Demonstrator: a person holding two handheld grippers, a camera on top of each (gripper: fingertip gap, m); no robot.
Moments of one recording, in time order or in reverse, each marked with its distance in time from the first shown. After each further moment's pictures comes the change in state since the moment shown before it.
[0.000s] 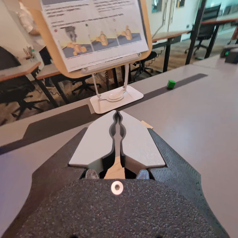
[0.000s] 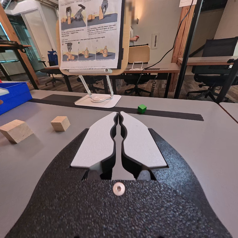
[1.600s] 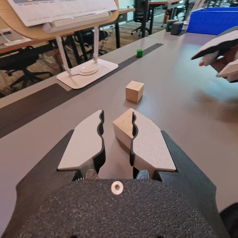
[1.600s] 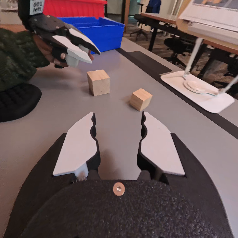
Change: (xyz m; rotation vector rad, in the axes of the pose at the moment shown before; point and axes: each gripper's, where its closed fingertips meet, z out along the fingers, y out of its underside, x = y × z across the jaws) left arm -0.038 0.075 -0.037 -0.112 0.430 0.016; right arm -0.186 0.072 0.032 -0.270 -0.695 -0.261
